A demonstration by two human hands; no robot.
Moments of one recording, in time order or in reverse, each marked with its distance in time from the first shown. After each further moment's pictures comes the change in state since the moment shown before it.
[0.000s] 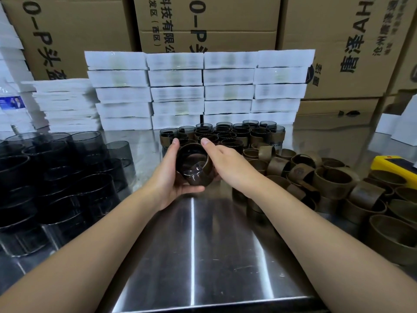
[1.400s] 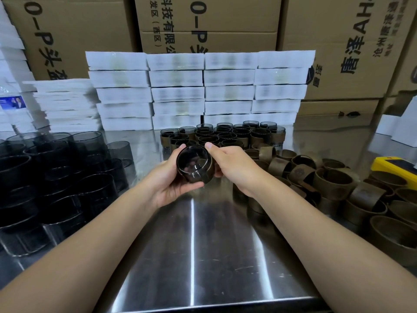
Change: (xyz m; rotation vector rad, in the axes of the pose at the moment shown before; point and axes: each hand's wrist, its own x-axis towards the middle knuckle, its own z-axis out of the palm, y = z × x) left_hand -0.001 0.007 -0.001 -0.111 -0.023 -0.085; right_hand 0.004 0.005 0.000 0.303 -0.008 0.003
